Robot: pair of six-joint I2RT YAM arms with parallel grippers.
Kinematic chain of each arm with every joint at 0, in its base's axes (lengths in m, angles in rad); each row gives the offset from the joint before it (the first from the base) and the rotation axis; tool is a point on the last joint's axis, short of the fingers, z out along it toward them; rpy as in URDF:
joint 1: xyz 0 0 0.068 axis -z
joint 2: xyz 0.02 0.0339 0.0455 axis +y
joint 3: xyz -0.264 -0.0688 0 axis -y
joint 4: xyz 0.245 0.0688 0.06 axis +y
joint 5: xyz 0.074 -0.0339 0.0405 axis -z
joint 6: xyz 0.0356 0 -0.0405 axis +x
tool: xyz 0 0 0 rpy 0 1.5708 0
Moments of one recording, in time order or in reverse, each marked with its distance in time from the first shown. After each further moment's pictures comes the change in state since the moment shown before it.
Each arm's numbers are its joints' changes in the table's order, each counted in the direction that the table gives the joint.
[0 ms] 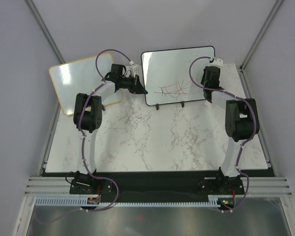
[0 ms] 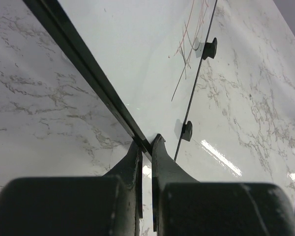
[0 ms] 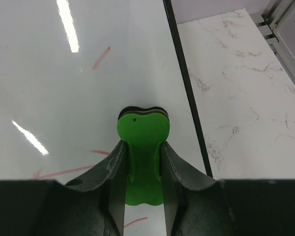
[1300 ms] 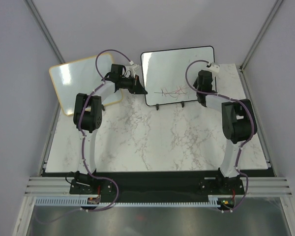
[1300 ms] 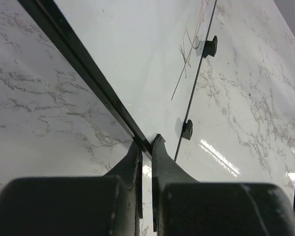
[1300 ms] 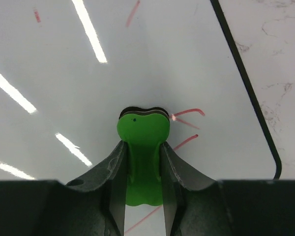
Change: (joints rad) left arm 0.000 0.000 0.000 0.003 0.003 0.001; right arm -0.074 -0.022 -0.076 -0.015 0.072 0.265
